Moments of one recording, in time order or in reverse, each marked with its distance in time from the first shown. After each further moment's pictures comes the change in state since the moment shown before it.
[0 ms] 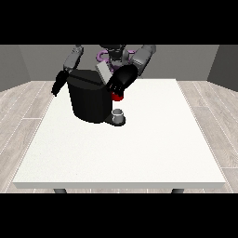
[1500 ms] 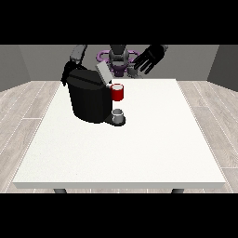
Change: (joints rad) left arm 0.277 -0.222 0.095 0.007 0.143 0.003 -0.019; right arm 0.276 0.021 -0.027 0.067 -0.038 0.012 -0.067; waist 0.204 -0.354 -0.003
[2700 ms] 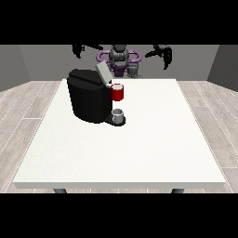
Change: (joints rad) left arm 0.500 -0.298 0.118 -0.125 0.425 -0.076 0.023; right arm -0.069 -0.104 -0.042 -0.060 -0.102 0.174 0.097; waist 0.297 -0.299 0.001
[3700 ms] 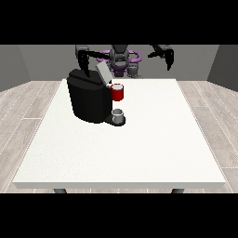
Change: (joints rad) left arm 0.197 0.025 -0.175 -0.452 0.173 0.017 0.128; right arm -0.244 -0.027 -0.083 0.224 -0.109 0.038 0.025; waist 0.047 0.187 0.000
